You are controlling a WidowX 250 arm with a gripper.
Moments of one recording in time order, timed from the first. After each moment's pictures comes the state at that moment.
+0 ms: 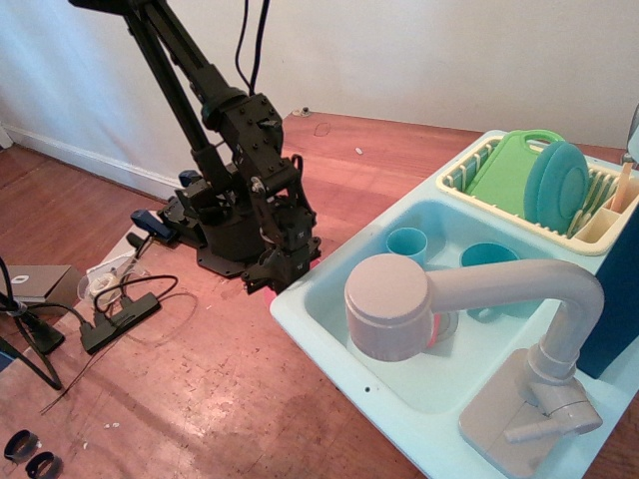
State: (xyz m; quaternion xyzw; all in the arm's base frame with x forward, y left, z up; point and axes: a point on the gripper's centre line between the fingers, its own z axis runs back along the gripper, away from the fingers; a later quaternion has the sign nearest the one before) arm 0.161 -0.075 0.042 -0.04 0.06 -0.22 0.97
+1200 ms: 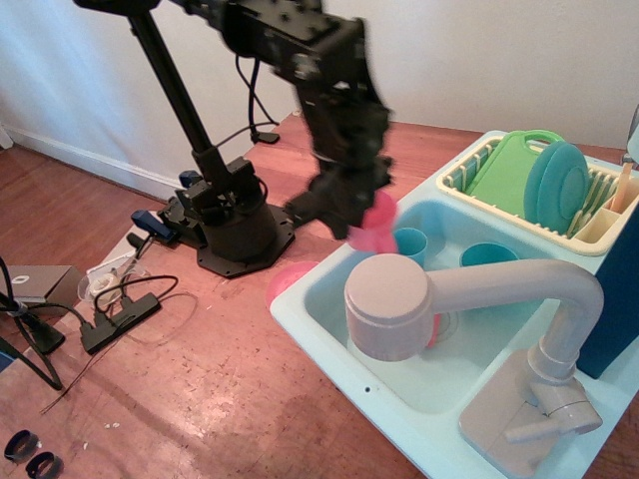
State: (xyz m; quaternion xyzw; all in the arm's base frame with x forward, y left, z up) arm 0.261 -0.057 0.158 0.05 0.08 -0.31 0.95
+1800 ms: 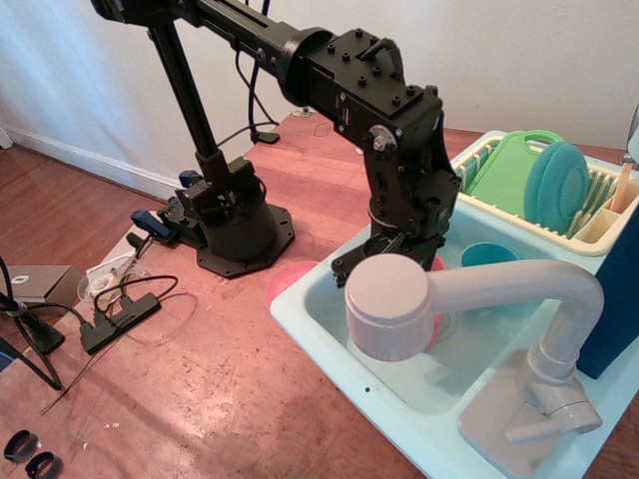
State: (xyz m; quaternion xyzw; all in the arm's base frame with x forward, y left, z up) arm 0.295 -0.075 0.126 0.02 0.06 -0.33 0.94
